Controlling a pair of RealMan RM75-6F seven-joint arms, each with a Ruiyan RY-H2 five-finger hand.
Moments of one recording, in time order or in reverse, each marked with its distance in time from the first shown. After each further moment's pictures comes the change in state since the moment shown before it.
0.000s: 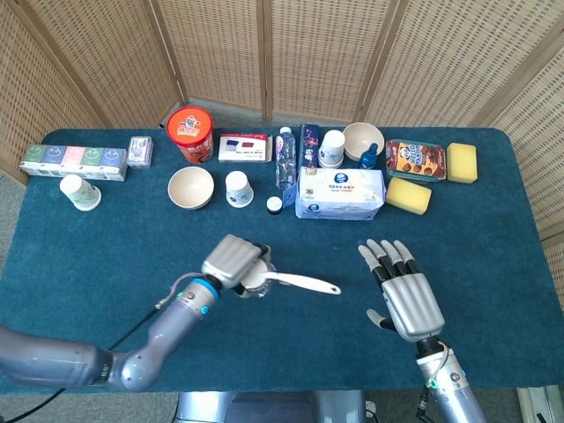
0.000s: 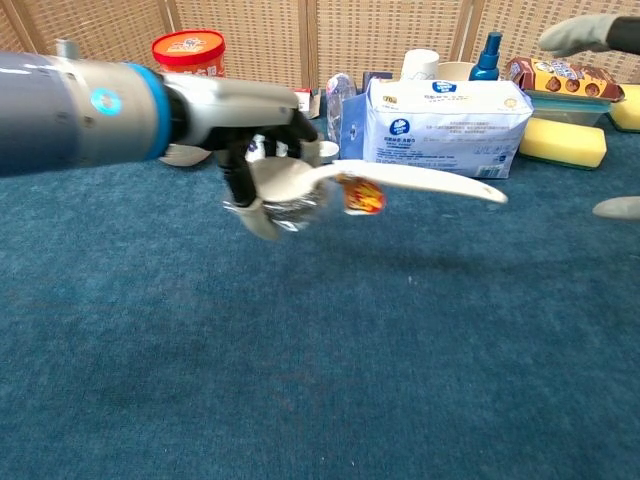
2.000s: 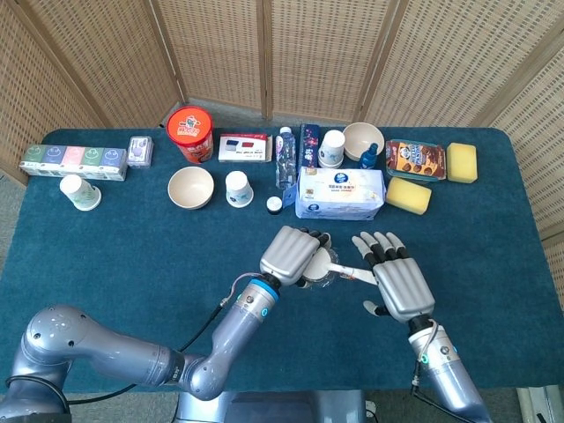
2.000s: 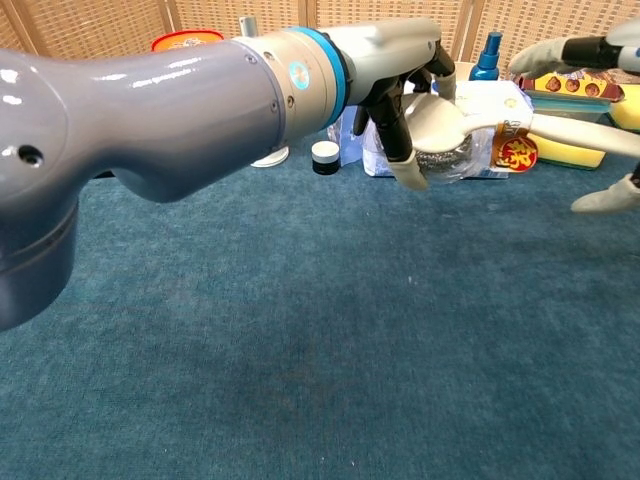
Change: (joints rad) left arm -0.186 -0.297 -0.105 0.193 0.077 0.202 -0.067; right arm 0.201 0.064 0.021 -0.061 0.340 -0.043 -0.054
